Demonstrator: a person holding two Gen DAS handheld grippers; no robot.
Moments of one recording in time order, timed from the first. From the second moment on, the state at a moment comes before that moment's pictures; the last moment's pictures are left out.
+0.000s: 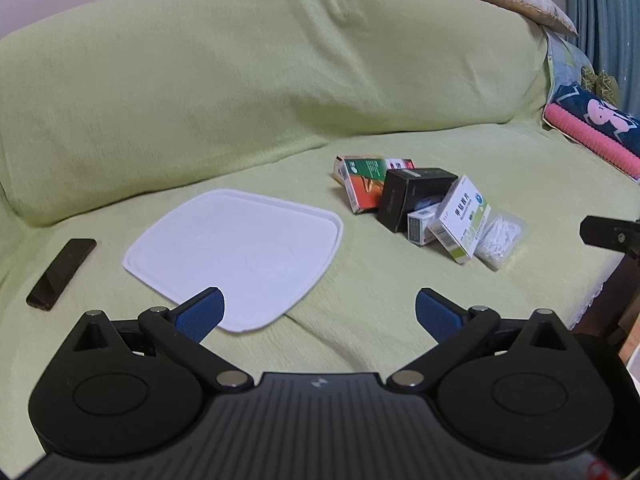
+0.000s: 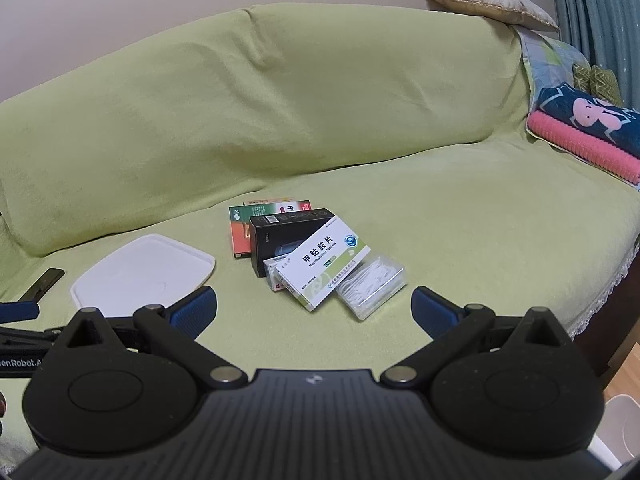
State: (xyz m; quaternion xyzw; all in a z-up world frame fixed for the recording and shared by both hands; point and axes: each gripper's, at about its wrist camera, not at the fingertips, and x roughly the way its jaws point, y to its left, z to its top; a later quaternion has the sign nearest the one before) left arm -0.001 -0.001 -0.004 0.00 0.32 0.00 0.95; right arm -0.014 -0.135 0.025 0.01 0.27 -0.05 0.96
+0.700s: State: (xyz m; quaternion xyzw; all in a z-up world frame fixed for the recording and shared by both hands) left arm 0.019 0.005 -0.017 0.01 0.33 -0.02 0.94; right arm -0.002 -0.131 0.026 -0.01 0.27 -0.06 0.96
